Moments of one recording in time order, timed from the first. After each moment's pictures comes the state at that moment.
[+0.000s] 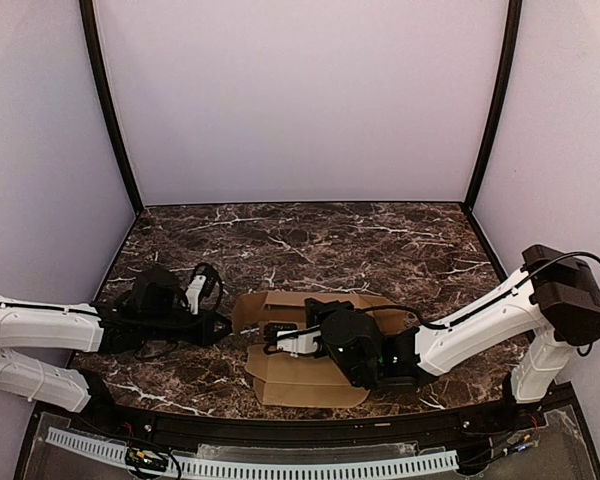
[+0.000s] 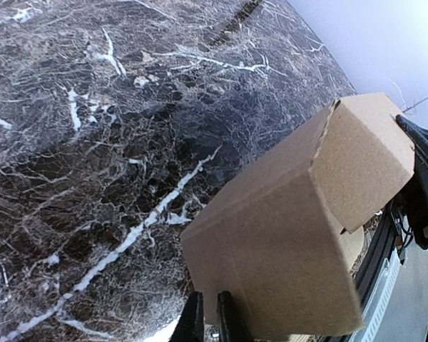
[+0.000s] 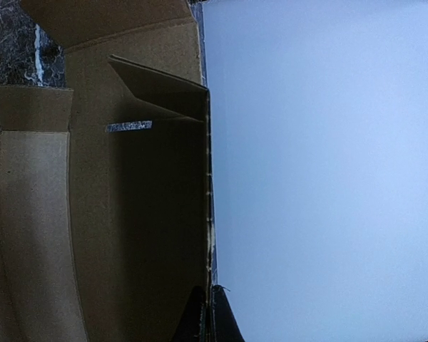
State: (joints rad) left arm -0.74 1.11 0.39 0.10 0.22 -0.52; right arm 1.37 1.73 0.82 0.56 0.88 -1.11
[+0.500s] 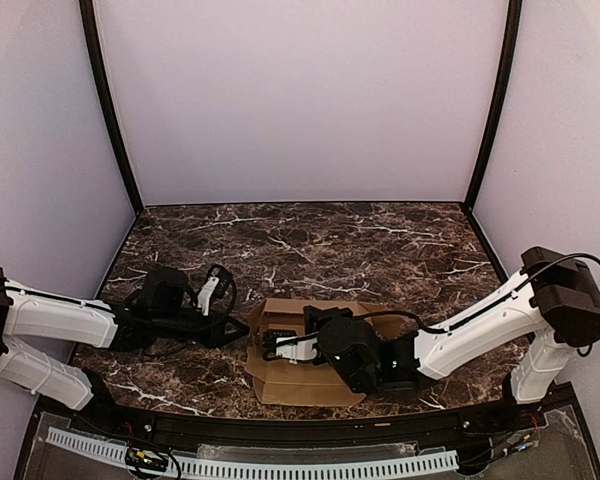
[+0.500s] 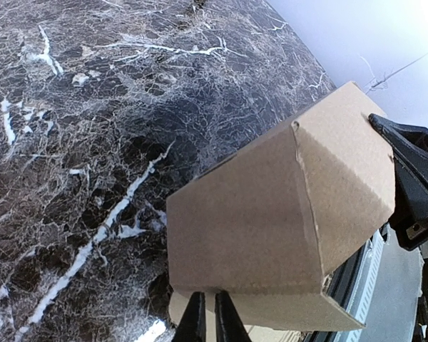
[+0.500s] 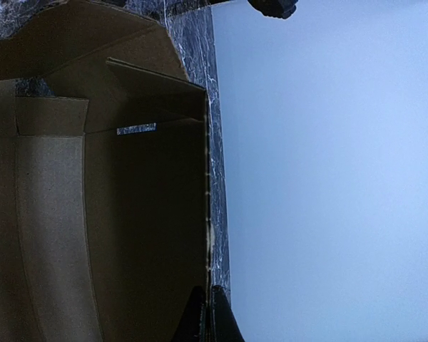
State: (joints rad) left arm -0.74 1.26 0.41 0.25 0.37 -0.48; right arm 1.40 1.73 0.82 0.52 0.88 -1.04
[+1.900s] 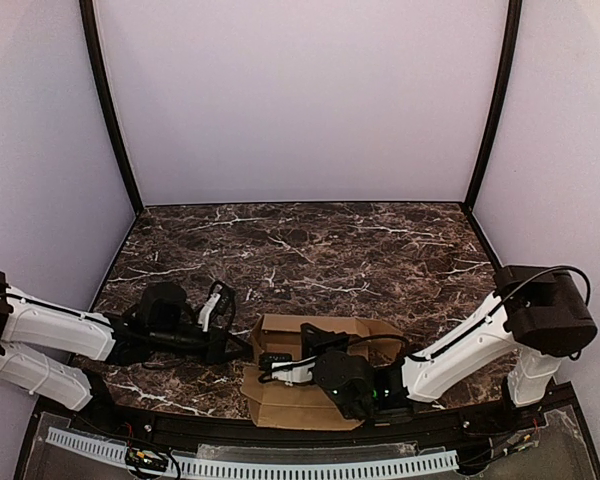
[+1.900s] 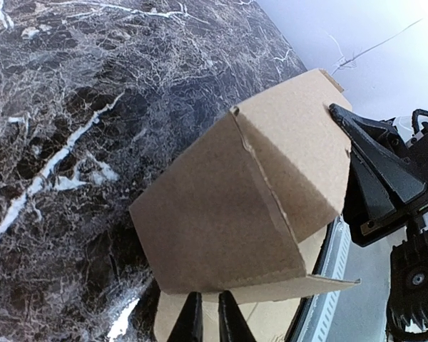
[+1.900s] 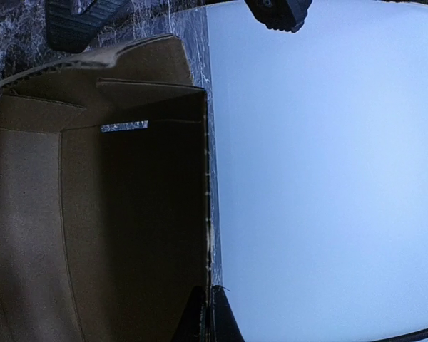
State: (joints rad) left arm -0.80 1.24 0.32 0.35 0.45 -0.57; right arm 1.50 1.84 0.78 0.69 1.02 -1.08
